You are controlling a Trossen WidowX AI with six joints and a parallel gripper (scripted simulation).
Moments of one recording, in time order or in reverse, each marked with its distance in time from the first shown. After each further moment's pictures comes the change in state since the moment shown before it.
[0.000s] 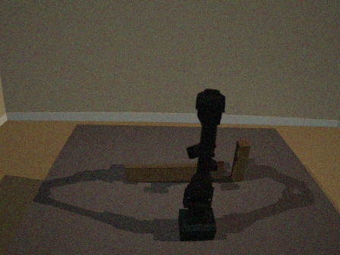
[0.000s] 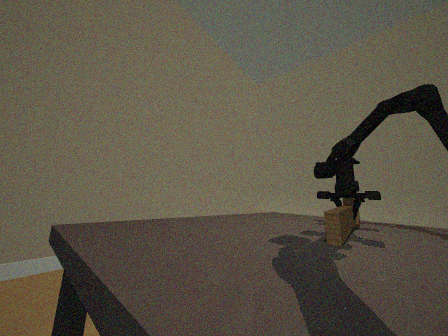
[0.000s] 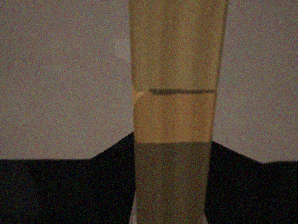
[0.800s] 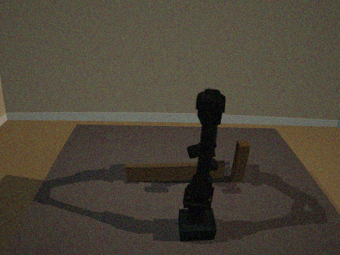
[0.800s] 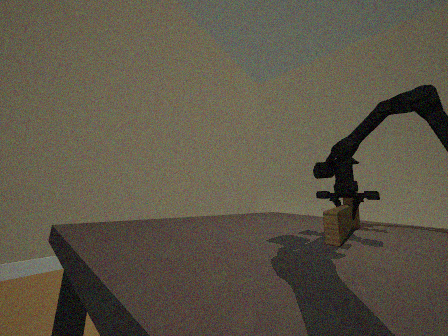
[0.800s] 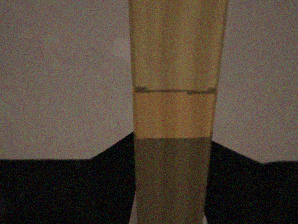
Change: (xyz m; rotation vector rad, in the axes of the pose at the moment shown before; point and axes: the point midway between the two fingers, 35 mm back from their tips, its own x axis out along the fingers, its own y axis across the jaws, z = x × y) arm -0.001 -0.003 -0.003 0.000 0.001 -0.005
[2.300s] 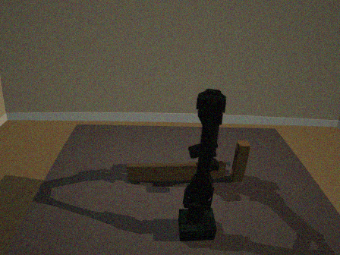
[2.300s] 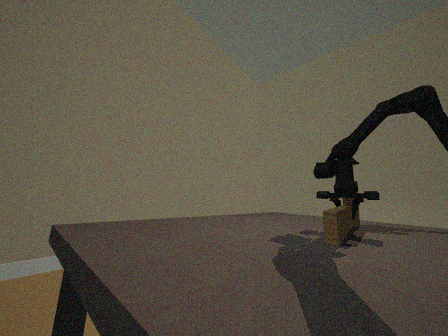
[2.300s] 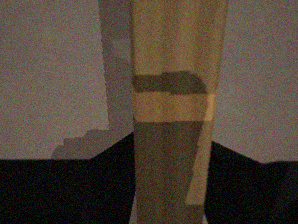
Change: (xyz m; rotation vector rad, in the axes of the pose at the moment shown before) arm 0.001 0.000 -0.005 0.004 -0.001 -0.003
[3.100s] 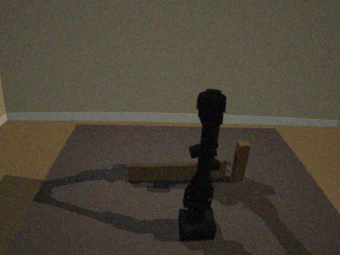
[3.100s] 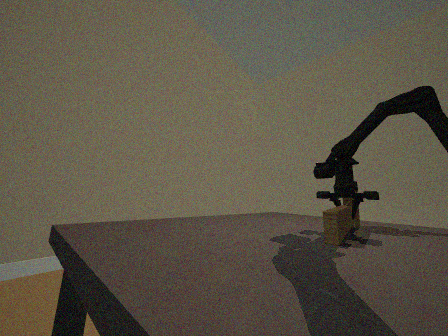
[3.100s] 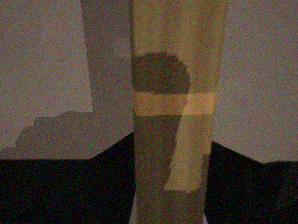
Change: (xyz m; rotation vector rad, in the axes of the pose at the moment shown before) arm -0.001 -0.001 -0.003 -0.001 0.001 0.001
